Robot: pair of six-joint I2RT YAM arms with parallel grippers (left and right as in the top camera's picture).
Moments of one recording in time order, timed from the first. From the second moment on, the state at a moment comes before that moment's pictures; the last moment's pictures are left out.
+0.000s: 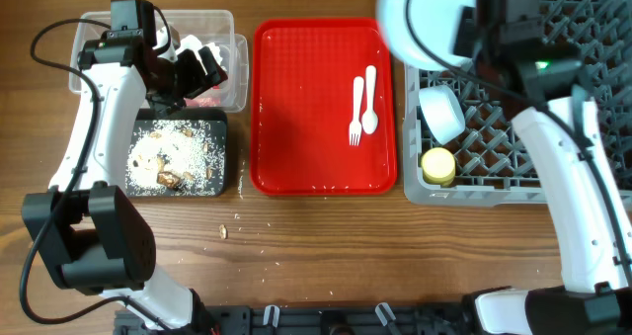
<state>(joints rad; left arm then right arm) 0.07 1.82 1.54 -0.96 0.30 -0.39 0.19 1.56 1.66 -0.87 0.50 0.21</state>
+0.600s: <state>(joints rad) 0.07 1.82 1.54 -0.96 0.30 -0.39 0.06 1.80 1.56 -0.75 0.91 -0.13</state>
